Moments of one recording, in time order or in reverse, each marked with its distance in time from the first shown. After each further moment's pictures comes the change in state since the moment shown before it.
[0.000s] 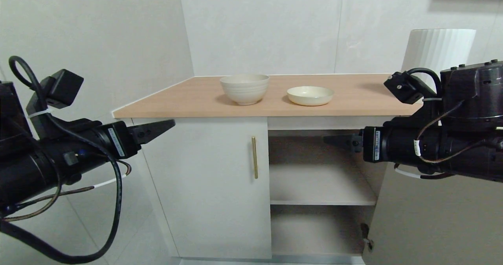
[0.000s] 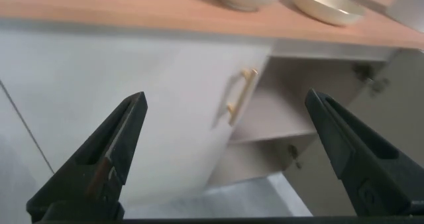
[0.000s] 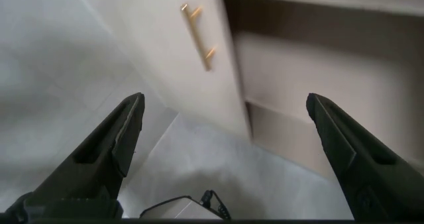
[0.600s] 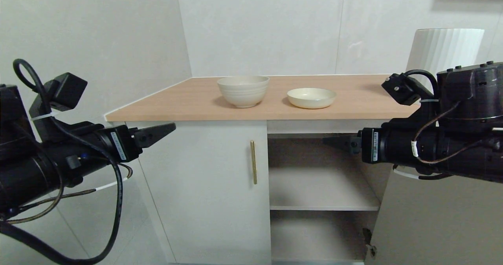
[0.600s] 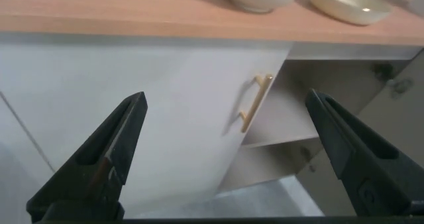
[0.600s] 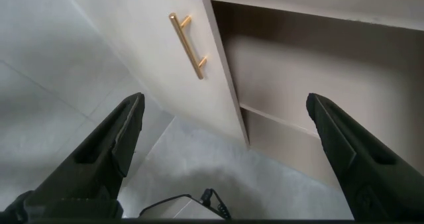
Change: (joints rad) left arm 0.003 0.003 0.011 0.001 0.016 0.031; right arm -0.001 0.007 0.000 0.000 0.000 0.000
